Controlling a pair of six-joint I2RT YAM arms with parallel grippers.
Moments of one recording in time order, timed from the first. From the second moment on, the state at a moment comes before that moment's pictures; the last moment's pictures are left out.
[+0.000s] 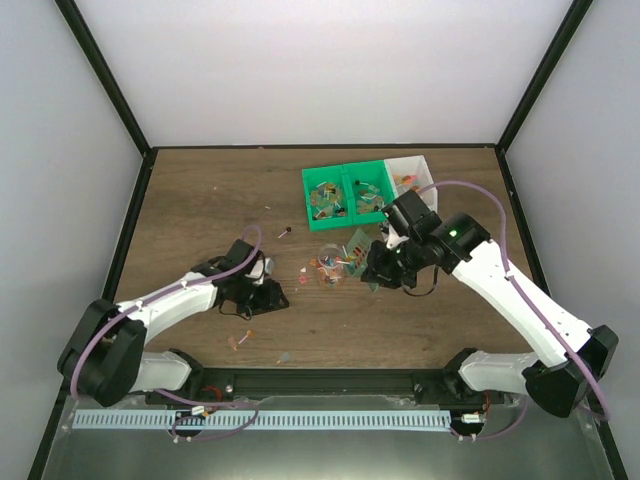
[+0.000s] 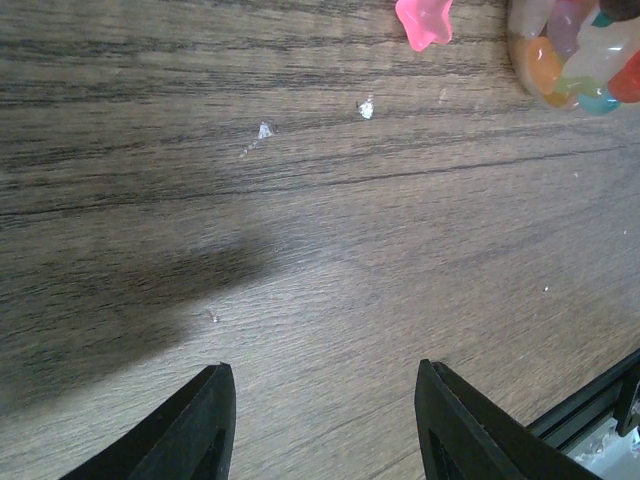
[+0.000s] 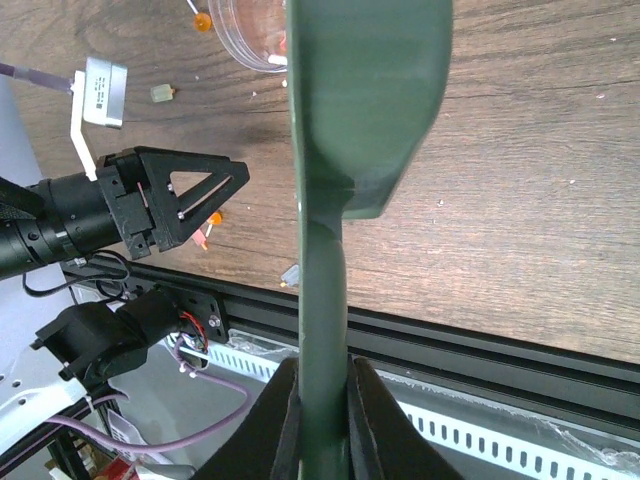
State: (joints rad) left arm -0.55 1.30 0.61 -0.49 0.42 -0.63; right arm 0.68 1.21 1.29 -1.19 -0.36 0.87
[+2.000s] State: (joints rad) left arm -0.52 2.07 1.85 -0.84 -0.01 -0.58; right arm 0.24 1.46 1.21 -0.56 -0.58 1.27
